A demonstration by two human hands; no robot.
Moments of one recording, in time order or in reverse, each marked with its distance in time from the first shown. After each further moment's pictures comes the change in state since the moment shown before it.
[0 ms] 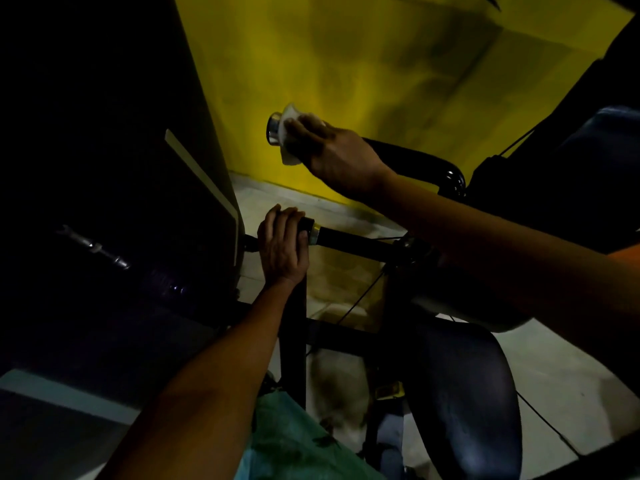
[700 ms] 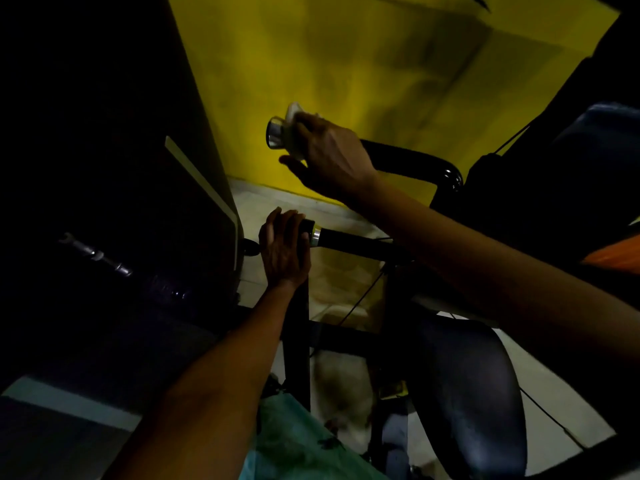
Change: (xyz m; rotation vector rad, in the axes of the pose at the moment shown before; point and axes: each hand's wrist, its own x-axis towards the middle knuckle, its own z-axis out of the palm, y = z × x) left_hand 0.000 0.002 -0.003 -0.031 0.000 -0.010; right_hand 0.006 -0.016 -0.004 0.449 0.286 0.370
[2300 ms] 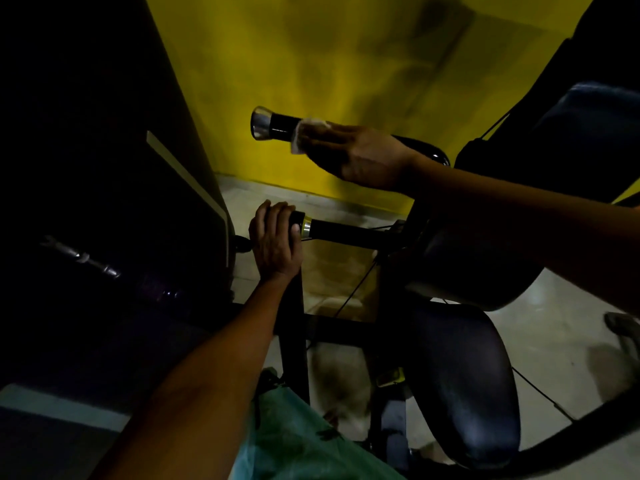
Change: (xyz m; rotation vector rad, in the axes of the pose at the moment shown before) left_hand 0.001 -0.004 0.004 0.021 0.010 0.029; right_hand -0.029 0.065 -0.005 -0.267 -0.111 -0.632
